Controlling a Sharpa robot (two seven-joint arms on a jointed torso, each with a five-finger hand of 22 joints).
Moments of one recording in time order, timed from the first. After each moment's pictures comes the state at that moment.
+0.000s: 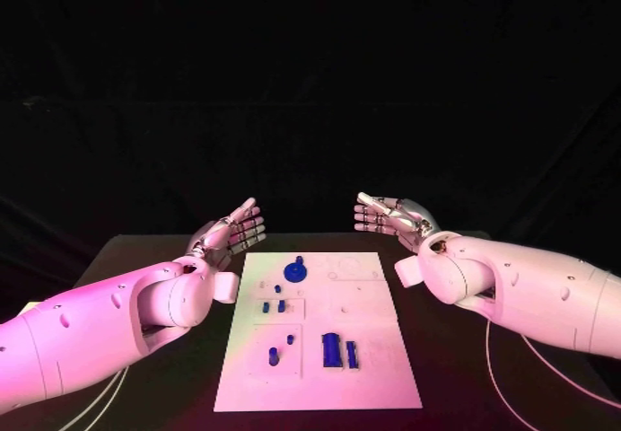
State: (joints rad) left arm 1.10 -0.78 -0.02 1.44 0.10 -0.37 0.39; left_hand 0.83 -0.01 0.16 0.01 0.04 0.57 0.10 0.01 0.01 0.59 0.12 0.01 0.01 0.54 0.10 0.08 0.01 0.13 0.45 0.17 0.01 0.28; right arm 1.14 -0.77 -0.04 1.37 -0.18 -0.36 0.32; right_hand 0.91 0.09 -0.11 0.01 0.11 0.57 0.12 0.01 0.07 0.65 0.09 0.01 0.10 0.66 0.04 0.01 0.13 0.13 0.58 0.14 0.15 0.20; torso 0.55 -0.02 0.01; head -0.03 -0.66
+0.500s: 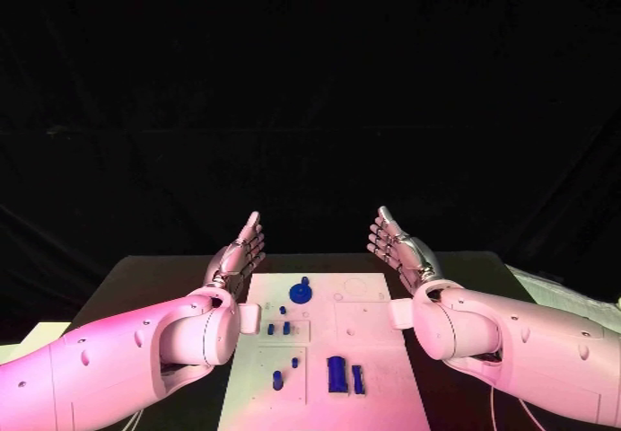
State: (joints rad) left arm 1.05 -0.78 0.00 1.56 0.04 -0.67 0.46; left_hand 0.45 0.00 0.07 0.00 0.01 0.31 0.01 0.01 0.00 0.32 0.02 0.01 0.00 0.29 0.01 0.01 0.00 0.05 0.24 0.09 0.01 0.15; right arm 1.05 -0.78 0.00 1.56 -0.05 -0.67 0.45; right_hand 0.50 0.01 -0.03 0.00 0.02 0.31 0.03 0.01 0.01 0.35 0.01 0.01 0.01 0.36 0.00 0.01 0.03 0.05 0.32 0.04 0.06 0.11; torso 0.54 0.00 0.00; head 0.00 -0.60
